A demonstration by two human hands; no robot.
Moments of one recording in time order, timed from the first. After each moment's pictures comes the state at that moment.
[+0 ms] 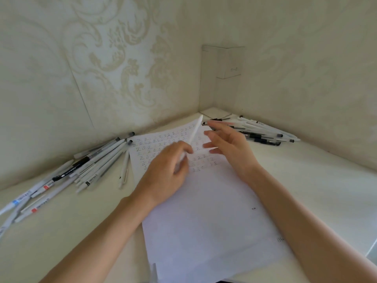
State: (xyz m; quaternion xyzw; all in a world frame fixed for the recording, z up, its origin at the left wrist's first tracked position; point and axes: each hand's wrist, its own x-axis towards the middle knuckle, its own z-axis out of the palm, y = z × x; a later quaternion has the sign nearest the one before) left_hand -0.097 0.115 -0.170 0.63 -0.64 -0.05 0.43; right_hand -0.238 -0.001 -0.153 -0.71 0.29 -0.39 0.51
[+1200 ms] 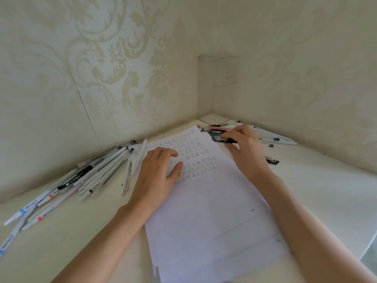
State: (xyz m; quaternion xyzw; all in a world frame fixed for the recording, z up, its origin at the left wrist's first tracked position) left_hand -0.085 0.115 -0.175 0.70 -0.60 0.07 0.38; right_hand -0.261 -0.035 -0.164 -0.83 0.35 -0.42 0.09
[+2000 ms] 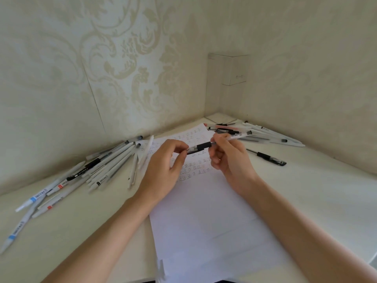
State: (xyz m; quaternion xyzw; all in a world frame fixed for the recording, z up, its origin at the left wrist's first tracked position) left_hand -0.087 0.113 -0.169 0.62 -0.59 -0.01 0.52; right_hand -0.228 0.023 -0.151 -0.55 0.24 -0.41 0.69
